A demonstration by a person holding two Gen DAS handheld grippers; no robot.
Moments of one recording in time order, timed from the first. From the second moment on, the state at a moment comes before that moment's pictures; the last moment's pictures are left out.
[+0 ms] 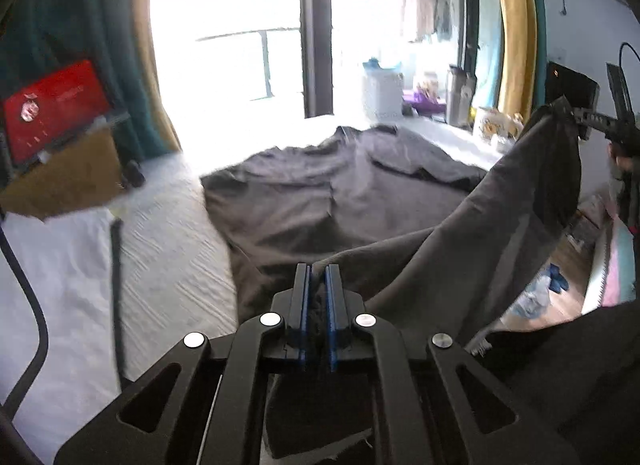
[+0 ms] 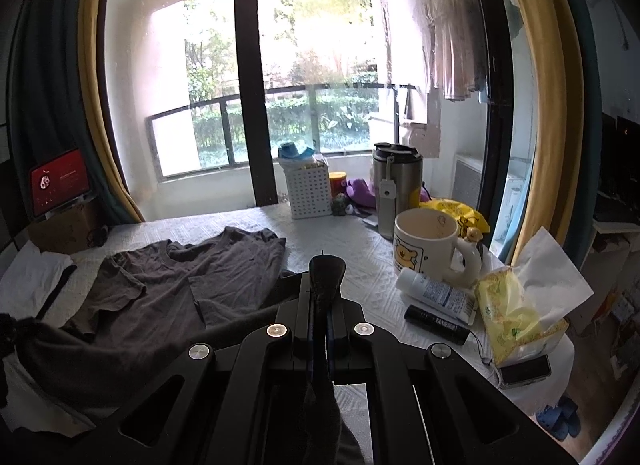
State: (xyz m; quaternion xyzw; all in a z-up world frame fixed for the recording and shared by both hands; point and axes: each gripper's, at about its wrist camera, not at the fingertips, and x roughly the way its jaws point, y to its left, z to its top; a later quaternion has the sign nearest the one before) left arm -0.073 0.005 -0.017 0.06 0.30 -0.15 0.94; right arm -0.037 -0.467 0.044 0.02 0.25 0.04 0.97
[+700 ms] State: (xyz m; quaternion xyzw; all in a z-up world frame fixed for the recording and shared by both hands) left arm -0.055 0.038 0.084 0.01 0.10 -0.07 0.99; right arm 0.040 -0.418 0.092 -0.01 0.18 0.11 0.98
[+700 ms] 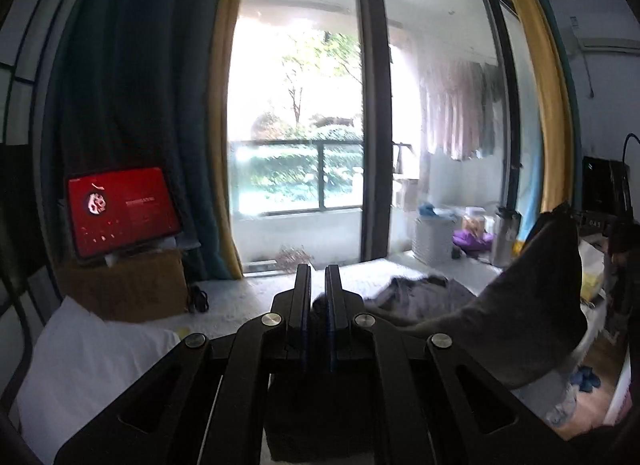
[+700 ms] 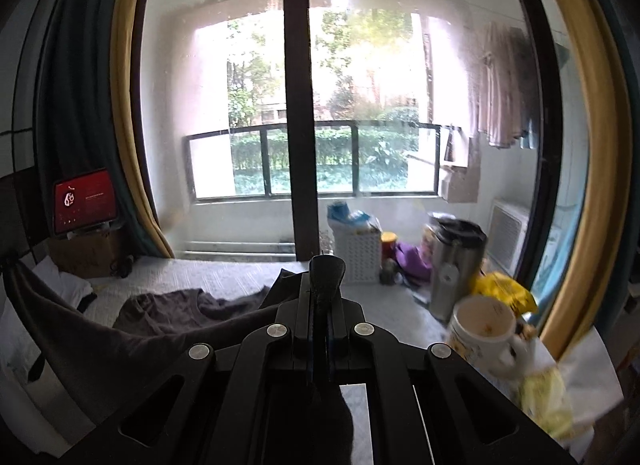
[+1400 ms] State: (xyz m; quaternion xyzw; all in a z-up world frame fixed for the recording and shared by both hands) left arm 0.076 0.079 -0.066 -0.04 0.39 -0.14 0.91; right arm 0.042 -0.408 0.071 -0.02 0.22 0.09 0.97
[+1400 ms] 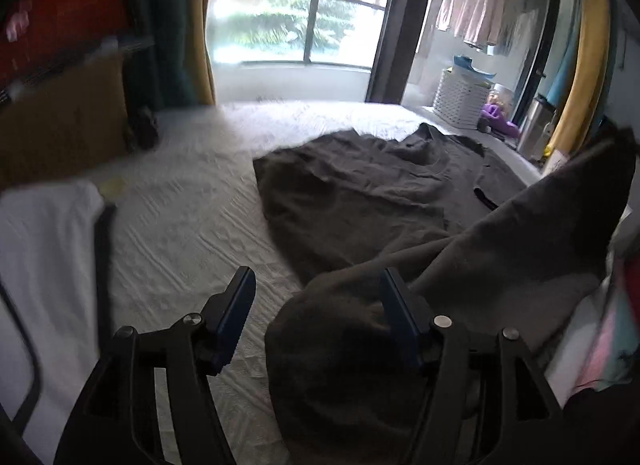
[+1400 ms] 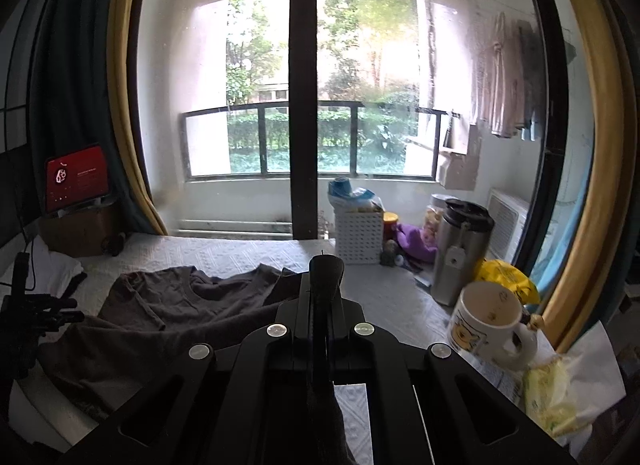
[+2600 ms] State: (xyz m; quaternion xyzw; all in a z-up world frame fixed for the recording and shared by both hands) left arm -0.052 0.033 -0.026 -0.02 0.42 -0.25 0.87; right arm 0.010 -0.472 -0.069 0.03 0.39 0.02 0.92
